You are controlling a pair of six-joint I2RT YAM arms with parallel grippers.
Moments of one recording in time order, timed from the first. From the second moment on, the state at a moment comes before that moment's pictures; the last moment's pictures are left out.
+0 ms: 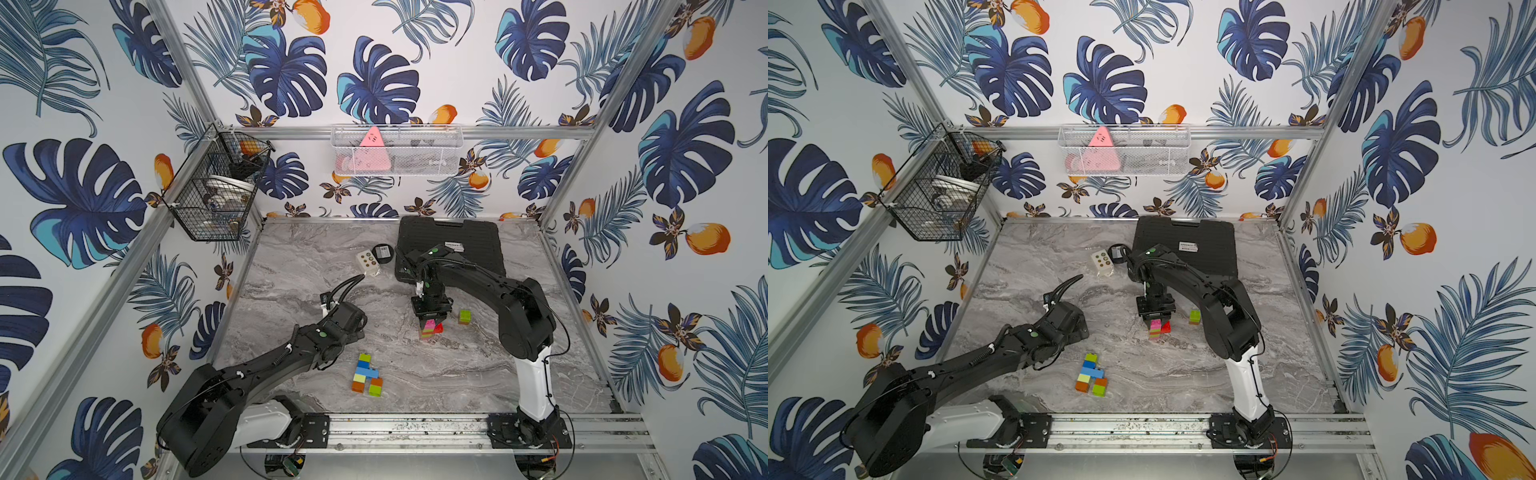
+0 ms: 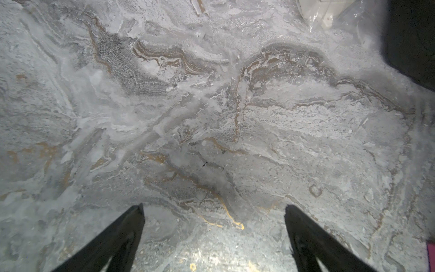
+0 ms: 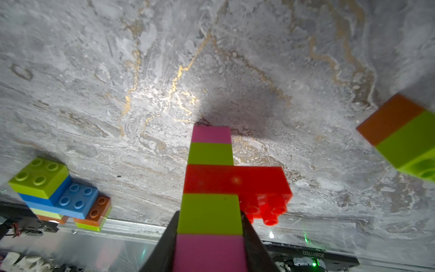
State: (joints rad) left arm -0.58 1.22 0.58 -0.42 -0.43 -0.86; right arm 0.67 2.11 1.72 -1.38 -0.14 0.46
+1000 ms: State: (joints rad) left arm -0.58 1.19 0.58 -0.42 -0.42 -0.86; right arm 0.68 2.18 1.77 -1.53 -0.22 0.61
